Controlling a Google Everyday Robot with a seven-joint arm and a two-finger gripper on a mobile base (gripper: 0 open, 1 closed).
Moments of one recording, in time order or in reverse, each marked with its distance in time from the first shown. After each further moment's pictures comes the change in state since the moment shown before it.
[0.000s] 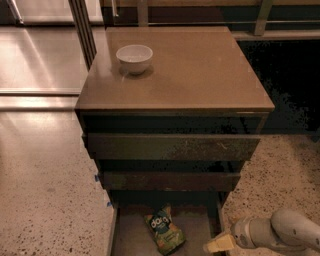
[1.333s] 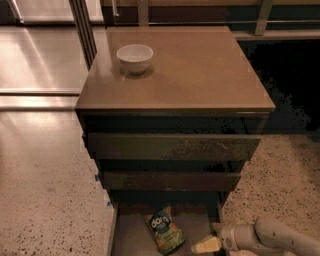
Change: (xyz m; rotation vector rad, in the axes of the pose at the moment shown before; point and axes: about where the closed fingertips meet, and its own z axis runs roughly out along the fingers) arm 0.026 -0.015 0.086 -0.130 -0.071 0.085
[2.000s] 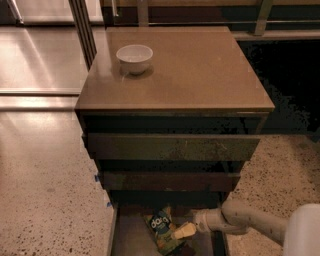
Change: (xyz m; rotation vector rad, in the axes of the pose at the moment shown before) arm -0.035 -0.040 0.117 -0.056 0.047 -0.117
